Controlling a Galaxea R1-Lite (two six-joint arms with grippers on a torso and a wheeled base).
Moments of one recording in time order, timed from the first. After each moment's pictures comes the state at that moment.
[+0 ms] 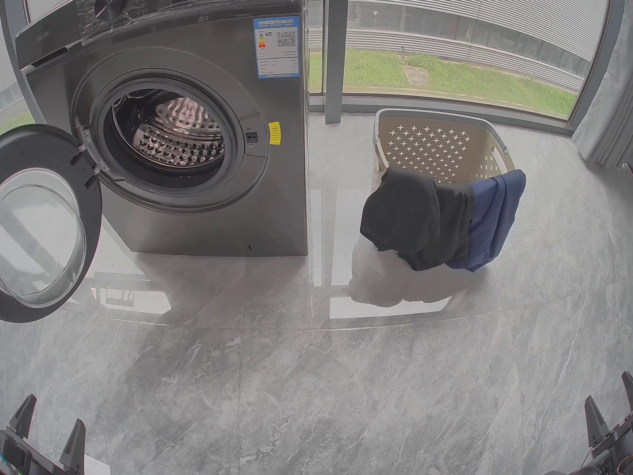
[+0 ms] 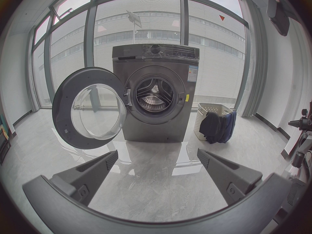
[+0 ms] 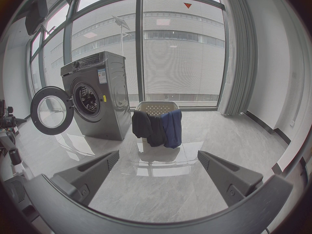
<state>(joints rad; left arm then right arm) -0.01 0.02 -0.02 0.01 0.00 -0.03 0.00 0.01 -0.02 0.00 0.01 -0.01</state>
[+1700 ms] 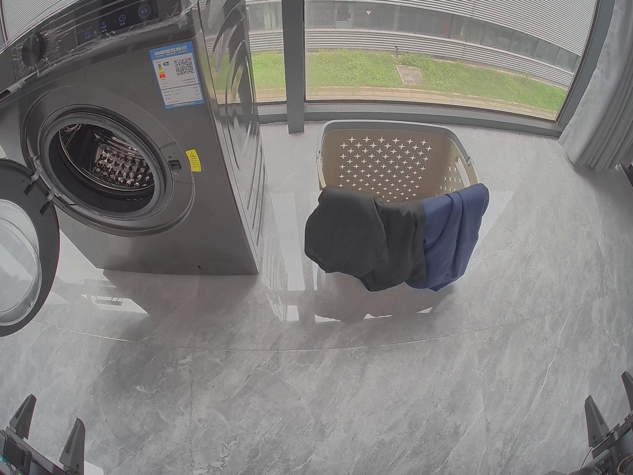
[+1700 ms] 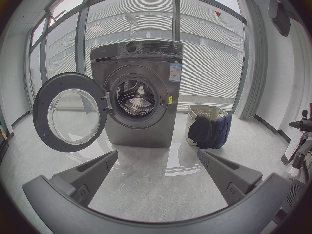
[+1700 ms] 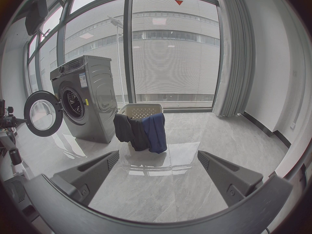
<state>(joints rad) -0.01 0.02 -0.02 0.01 0.01 -0.03 0.00 0.02 -0.02 0.00 0.01 -0.01</state>
